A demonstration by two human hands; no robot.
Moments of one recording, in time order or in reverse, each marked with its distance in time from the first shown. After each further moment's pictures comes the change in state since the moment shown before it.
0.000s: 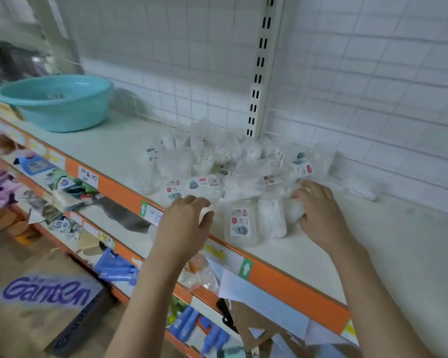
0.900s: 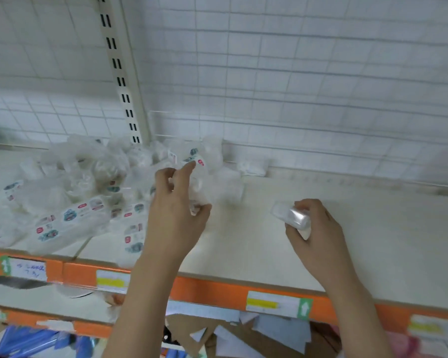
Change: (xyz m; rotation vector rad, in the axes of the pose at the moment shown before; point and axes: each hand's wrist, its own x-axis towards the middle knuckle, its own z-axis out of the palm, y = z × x) left_hand 0.020 0.146 0.048 -0.270 0.066 0.331; right_hand -0.138 0.075 -0.057 0.255 0.435 0.368
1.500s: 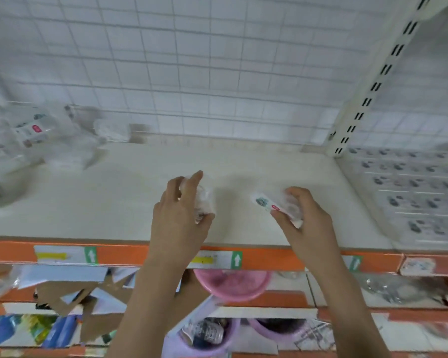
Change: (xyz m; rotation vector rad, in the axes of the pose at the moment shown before) left_hand -0.097 0.274 0.179 -0.065 -0.182 0.042; right_hand -0.067 0.224 -0.224 0.109 0.005 0.152
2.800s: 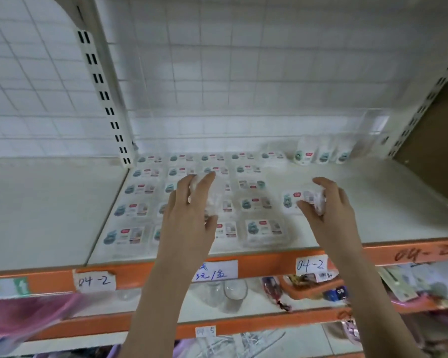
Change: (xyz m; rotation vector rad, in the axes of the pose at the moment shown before) left_hand -0.002 0.465 0.297 -0.029 -0.054 0.124; right_hand 0.032 0.382 -0.430 -0.177 0.156 0.048
